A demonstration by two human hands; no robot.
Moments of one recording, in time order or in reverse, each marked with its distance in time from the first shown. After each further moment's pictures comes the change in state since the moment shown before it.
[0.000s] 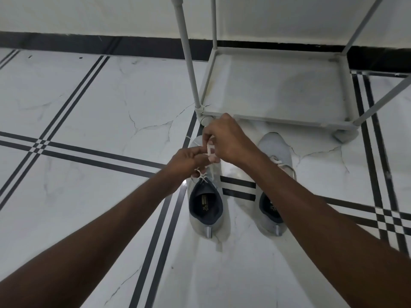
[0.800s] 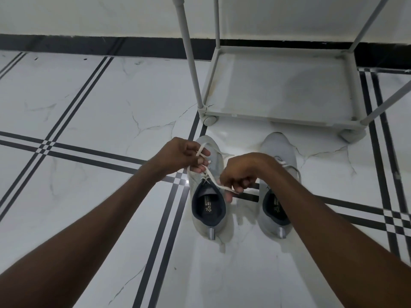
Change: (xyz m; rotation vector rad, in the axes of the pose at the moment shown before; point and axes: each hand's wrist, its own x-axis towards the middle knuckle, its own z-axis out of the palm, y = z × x) left_hand 0.004 0.015 -0.034 0.127 -0.050 0.067; right_hand -0.018 0.024 0.012 0.351 -1.098 0.477
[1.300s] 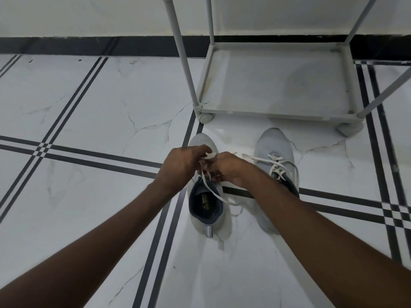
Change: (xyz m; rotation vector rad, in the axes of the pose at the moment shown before) left_hand 0.004 -0.024 0.035 0.993 0.342 0.524; right_hand 0.051 0.007 0.029 0.866 0.328 -0.395
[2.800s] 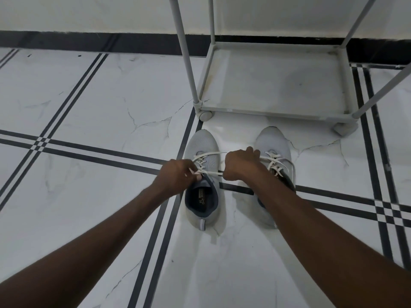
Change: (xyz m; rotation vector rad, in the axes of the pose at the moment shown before) left_hand -0.032 -0.004 0.005 -0.195 -0.299 -0.437; right_hand -0.033 -0.017 -0.002 -1.351 0.296 0.151
